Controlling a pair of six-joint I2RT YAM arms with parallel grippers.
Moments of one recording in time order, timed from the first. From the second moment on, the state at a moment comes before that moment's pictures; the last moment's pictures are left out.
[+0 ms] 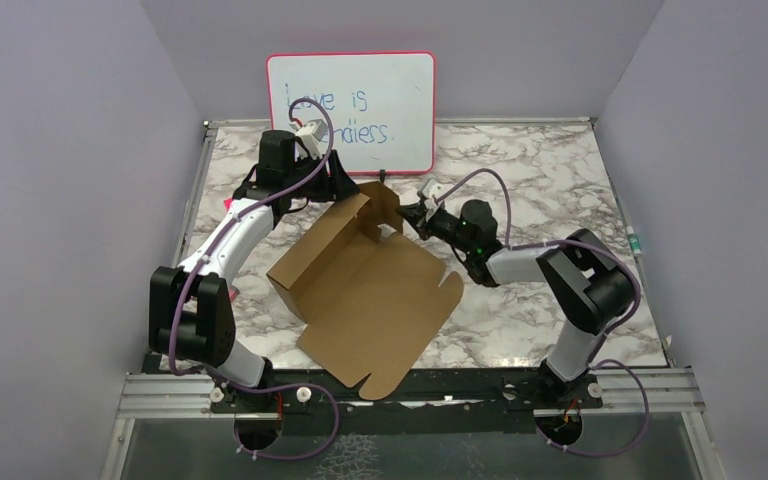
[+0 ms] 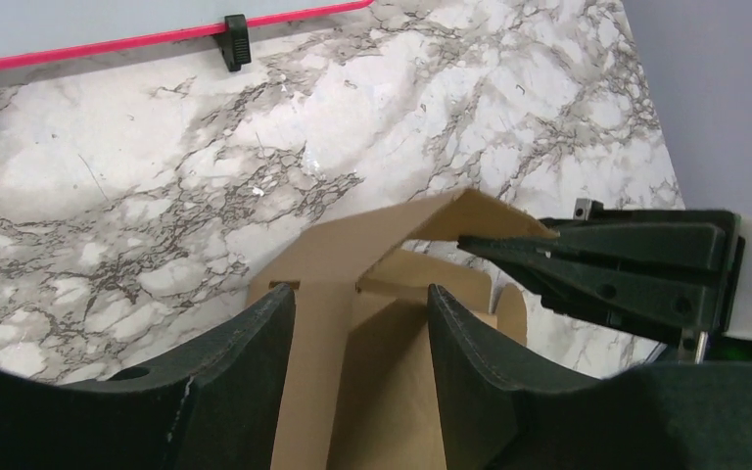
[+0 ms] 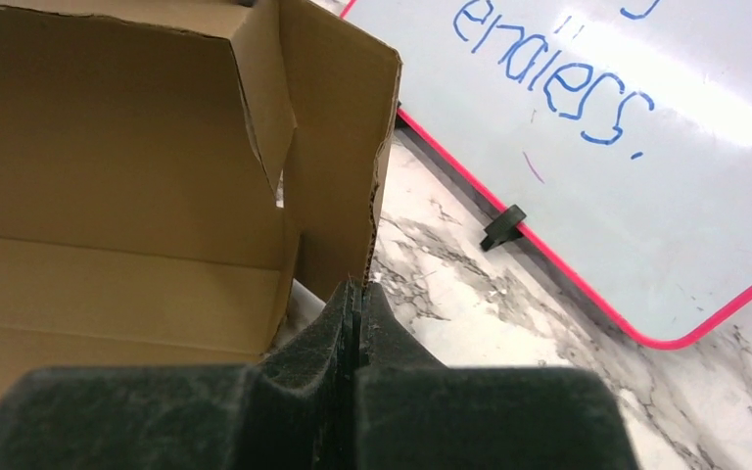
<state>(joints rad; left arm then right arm) -0.21 1.52 1.16 -0.18 0.55 -0.33 0.57 1.79 0.74 1.04 -0.41 -0.21</state>
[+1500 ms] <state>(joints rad) -0.21 1.51 1.11 -0.12 0.56 -0.40 0.94 1.64 0.69 0.79 0.25 0.05</state>
